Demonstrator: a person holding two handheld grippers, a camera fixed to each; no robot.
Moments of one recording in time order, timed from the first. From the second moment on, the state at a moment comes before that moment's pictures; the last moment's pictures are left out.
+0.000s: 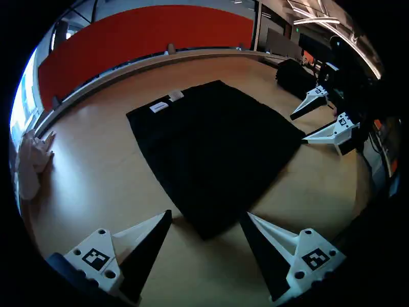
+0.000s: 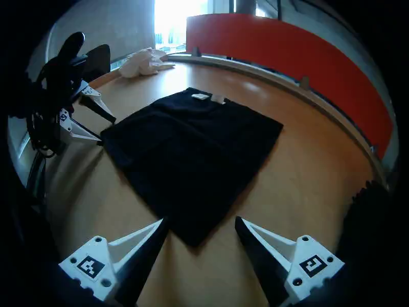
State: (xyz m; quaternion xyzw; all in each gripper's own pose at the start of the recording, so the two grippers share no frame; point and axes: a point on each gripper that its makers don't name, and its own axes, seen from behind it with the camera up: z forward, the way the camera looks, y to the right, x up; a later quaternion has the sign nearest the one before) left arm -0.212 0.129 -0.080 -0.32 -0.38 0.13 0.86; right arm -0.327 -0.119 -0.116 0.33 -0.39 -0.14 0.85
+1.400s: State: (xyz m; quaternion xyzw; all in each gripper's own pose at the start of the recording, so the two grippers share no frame) left arm -0.215 0.133 -0.080 -0.28 -0.41 0.14 0.85; right arm -0.326 -0.131 -0.127 0.35 -0.40 -0.11 0.84
